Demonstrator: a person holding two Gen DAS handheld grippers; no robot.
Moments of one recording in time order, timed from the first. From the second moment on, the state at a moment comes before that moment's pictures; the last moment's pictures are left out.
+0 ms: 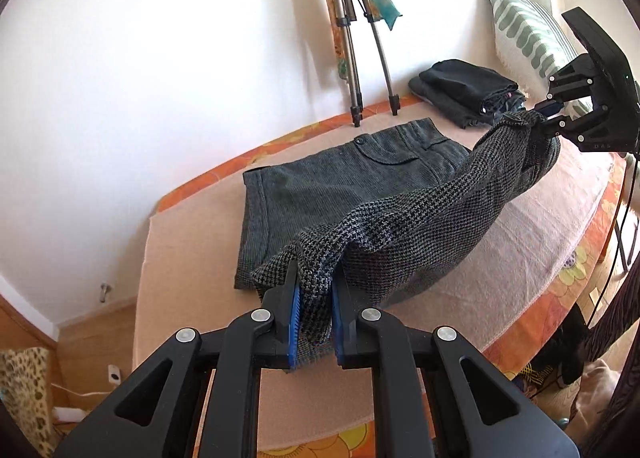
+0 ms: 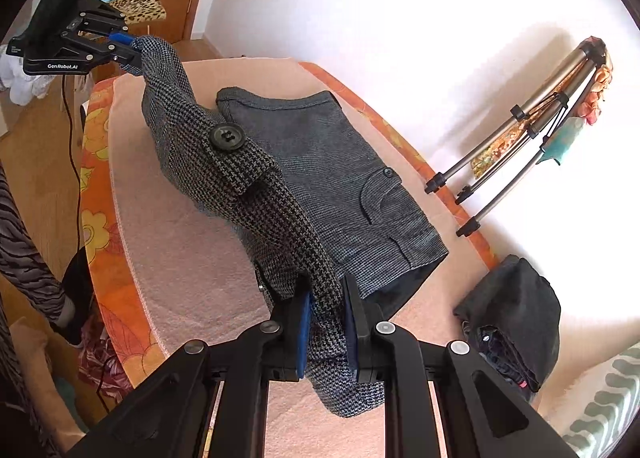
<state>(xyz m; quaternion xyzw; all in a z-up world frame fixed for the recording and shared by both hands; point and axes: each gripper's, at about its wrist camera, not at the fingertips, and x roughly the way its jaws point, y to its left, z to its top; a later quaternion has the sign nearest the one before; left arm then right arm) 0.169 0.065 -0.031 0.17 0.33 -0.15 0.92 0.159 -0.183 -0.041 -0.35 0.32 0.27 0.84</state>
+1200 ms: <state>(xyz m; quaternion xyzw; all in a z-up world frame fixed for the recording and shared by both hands) 0.428 0.104 -0.081 0.00 0.46 -0.10 0.88 0.435 -0.190 -0.135 -0.28 0.45 0.26 0.81</state>
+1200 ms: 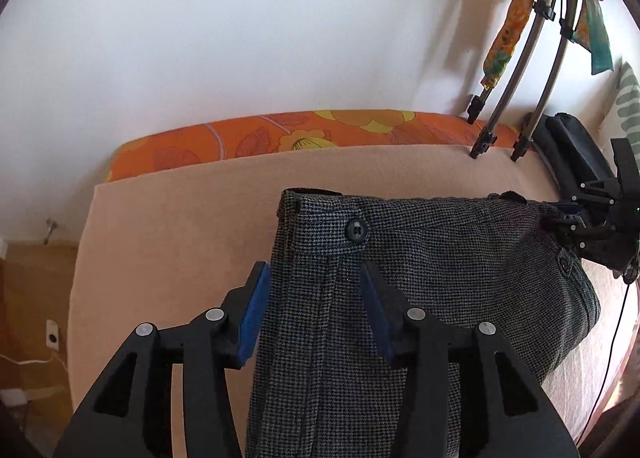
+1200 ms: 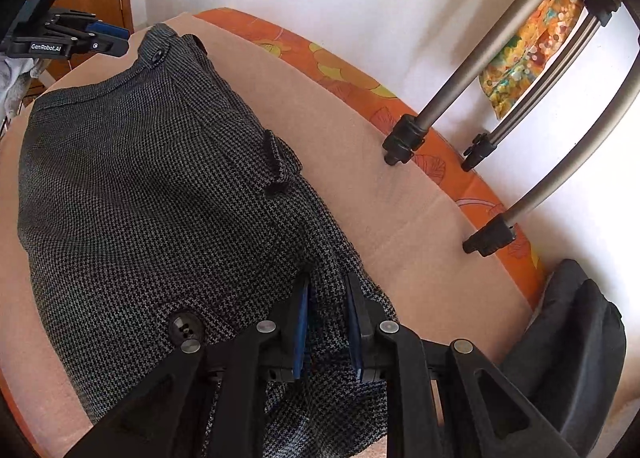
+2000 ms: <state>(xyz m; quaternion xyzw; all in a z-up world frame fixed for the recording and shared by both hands) 0.474 0.082 -0.141 -0.13 0.46 -0.04 0.88 0.434 -0.283 -0.151 0.05 0.50 0.21 0.84</state>
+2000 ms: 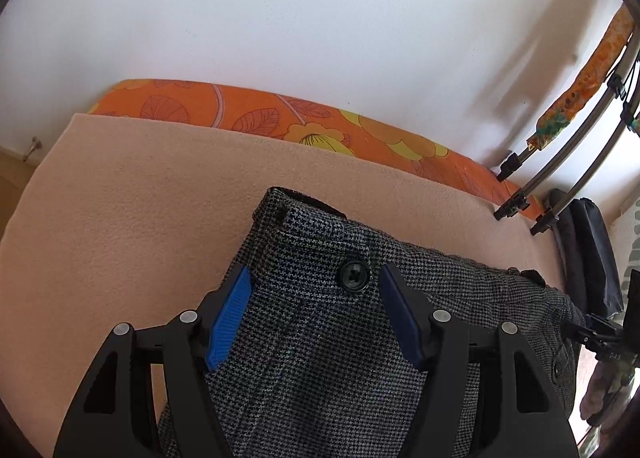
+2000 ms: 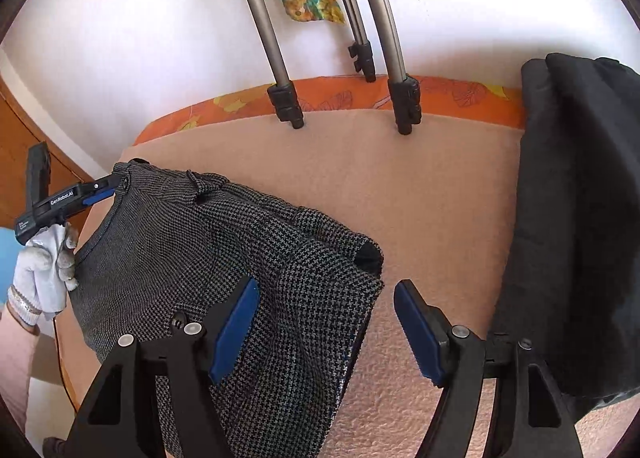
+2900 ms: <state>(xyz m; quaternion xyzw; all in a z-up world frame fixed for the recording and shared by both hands) 0.358 0.160 -0.057 -0.09 0.38 -0.06 0.92 0.362 -0.222 -0.080 -0.14 0.39 0.19 0.89</state>
